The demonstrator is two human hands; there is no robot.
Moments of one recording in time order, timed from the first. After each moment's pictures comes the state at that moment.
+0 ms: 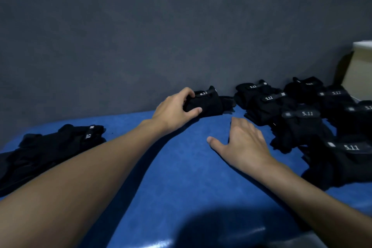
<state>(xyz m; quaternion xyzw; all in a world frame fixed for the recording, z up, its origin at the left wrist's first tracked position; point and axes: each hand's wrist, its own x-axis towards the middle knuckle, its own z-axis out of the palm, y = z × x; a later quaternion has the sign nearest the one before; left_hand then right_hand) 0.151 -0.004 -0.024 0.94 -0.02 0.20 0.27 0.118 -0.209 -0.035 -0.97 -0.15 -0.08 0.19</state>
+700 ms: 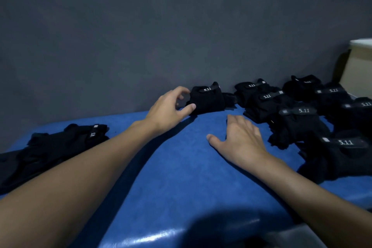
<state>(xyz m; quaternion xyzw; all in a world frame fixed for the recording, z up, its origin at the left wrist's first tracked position) 0.124 0.003 -0.014 0.93 -0.01 0.20 0.31 0.112 -0.206 -0.030 -0.97 -0.16 -0.06 0.18</state>
